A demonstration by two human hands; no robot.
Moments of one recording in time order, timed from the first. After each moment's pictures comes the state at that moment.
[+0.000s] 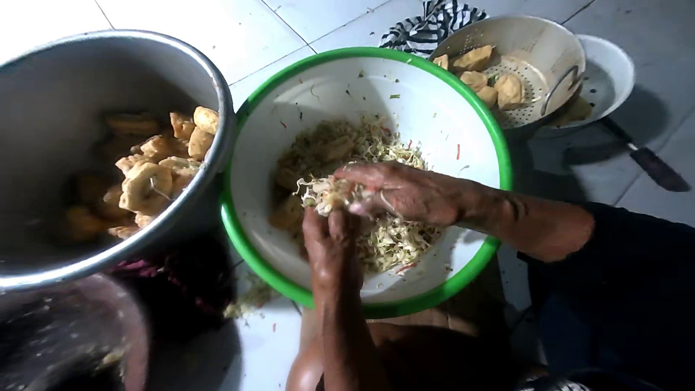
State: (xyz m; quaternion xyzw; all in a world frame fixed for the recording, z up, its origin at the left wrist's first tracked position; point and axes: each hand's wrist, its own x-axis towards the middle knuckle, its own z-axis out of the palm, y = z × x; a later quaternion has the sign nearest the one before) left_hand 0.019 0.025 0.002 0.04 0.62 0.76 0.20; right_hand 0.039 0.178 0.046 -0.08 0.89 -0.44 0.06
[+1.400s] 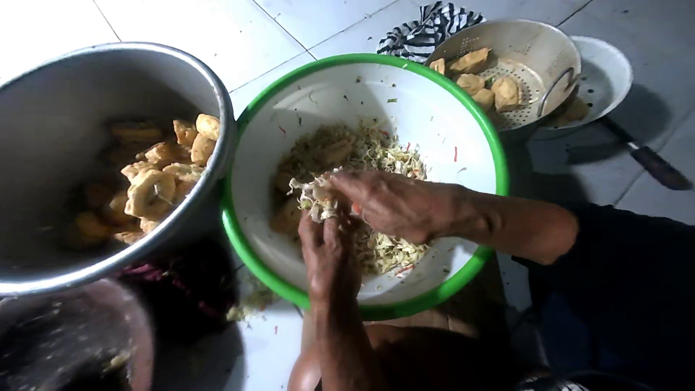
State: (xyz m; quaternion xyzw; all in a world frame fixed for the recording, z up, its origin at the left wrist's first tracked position) left_hand 0.020 0.023 0.003 0.04 0.60 0.78 0.18; right_hand 0.038 0.164 0.050 -0.07 0.95 -0.29 0.07
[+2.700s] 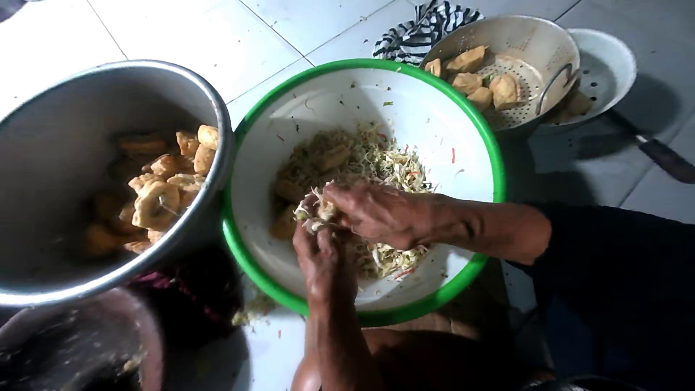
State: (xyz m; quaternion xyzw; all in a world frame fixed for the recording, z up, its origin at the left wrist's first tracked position) left_hand 0.021 0.025 -0.001 0.05 0.62 0.77 0.15; right_hand 0.038 0.158 0.044 -0.04 0.94 -0.33 0.09
